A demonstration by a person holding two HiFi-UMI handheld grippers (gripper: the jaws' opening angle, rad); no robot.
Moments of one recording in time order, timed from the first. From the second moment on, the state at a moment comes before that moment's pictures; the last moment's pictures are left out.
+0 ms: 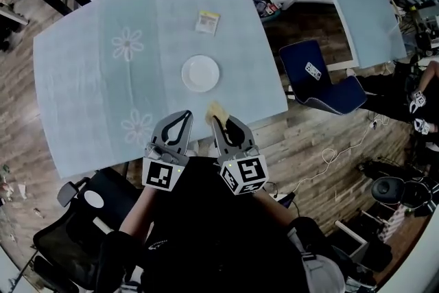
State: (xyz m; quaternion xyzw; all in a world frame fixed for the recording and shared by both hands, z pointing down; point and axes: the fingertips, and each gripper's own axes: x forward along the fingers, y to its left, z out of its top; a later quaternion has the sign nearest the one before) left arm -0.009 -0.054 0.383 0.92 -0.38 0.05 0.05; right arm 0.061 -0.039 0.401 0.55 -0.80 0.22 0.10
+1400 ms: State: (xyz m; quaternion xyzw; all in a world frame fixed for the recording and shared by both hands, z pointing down) left arm 0.009 -0.166 0.413 0.83 -0.54 0.08 0.10; right arm 0.071 -0.223 0.562 0.41 -0.80 0.38 0.22
